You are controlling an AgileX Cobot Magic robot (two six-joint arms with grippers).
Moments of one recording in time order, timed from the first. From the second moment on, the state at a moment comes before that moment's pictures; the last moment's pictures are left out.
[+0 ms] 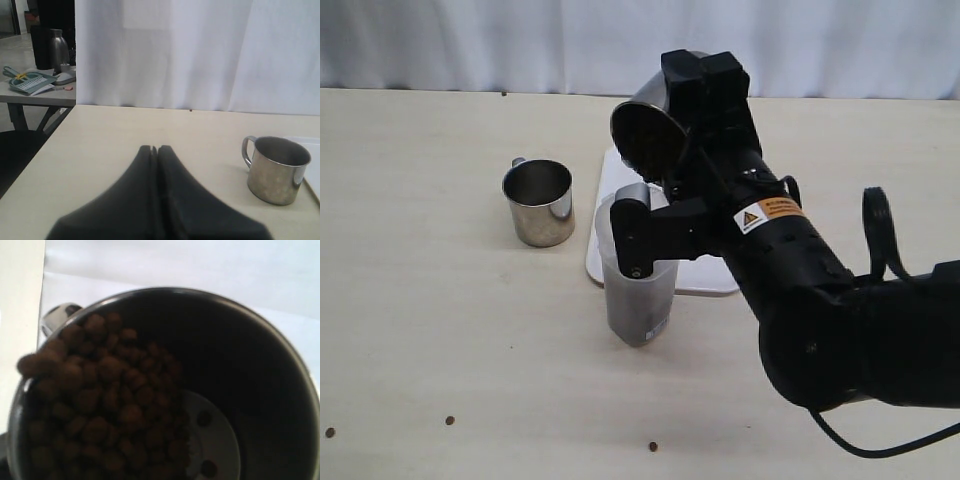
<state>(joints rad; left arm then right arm) 0.14 0.00 0.00 0.10 0.18 -0.11 0.92 1.63 -0.64 0.74 -1.04 -2.12</state>
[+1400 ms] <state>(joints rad) 0.14 0.00 0.00 0.10 0.18 -0.11 0.92 1.70 -0.64 0.68 -1.15 -2.12</state>
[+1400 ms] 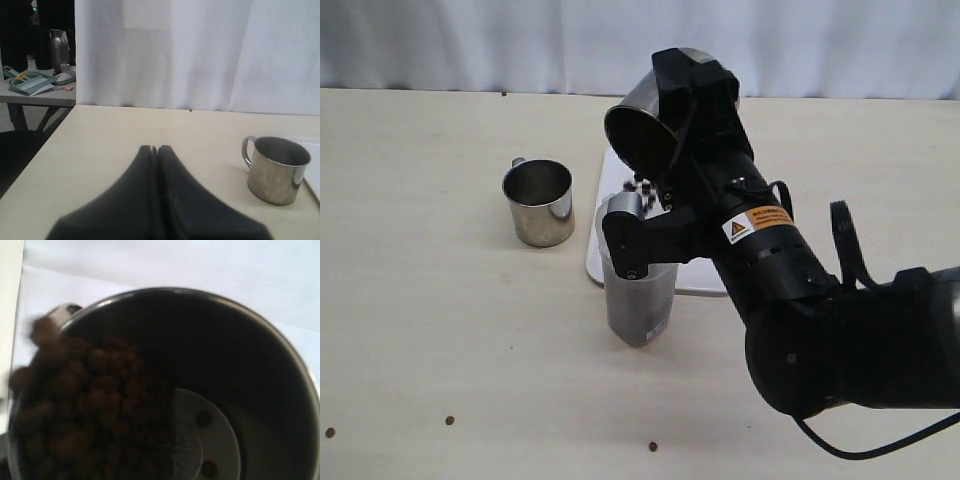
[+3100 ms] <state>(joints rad) 0.14 0.00 0.00 0.10 0.18 -0.11 0.92 1.72 -0.64 0.66 -1.19 -2.12</state>
